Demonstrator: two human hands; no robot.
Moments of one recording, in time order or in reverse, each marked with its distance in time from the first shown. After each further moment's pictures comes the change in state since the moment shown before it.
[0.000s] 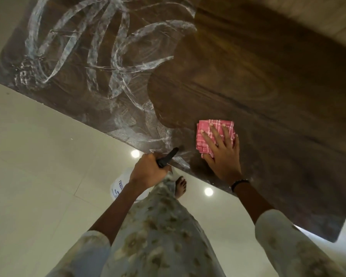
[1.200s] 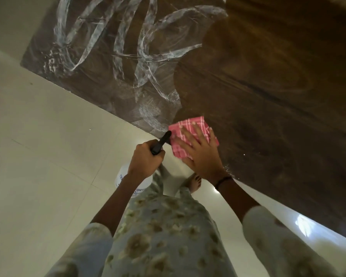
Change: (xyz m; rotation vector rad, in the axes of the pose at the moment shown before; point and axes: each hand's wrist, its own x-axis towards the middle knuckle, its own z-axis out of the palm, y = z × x) left_hand 0.006 -0.070 -0.036 -0.179 0.211 -0.006; right_hand 0.019 -0.122 0.015 0.004 0.073 -0.368
